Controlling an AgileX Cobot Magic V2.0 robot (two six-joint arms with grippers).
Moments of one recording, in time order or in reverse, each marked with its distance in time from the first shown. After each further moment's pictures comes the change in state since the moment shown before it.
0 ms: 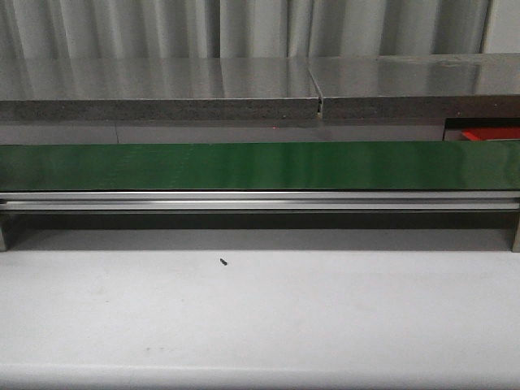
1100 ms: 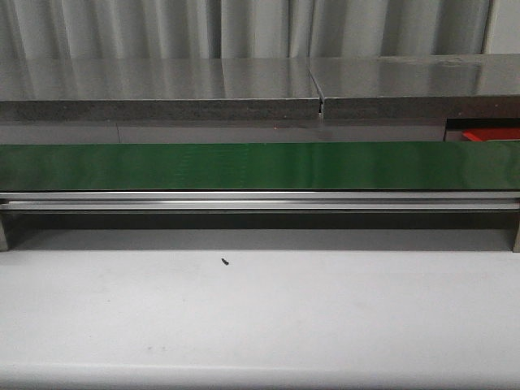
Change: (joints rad) left arm 0.062 -0.146 -0.074 0.051 0.083 0.034; right arm 0.000 0.000 0.000 0.000 0.000 0.000
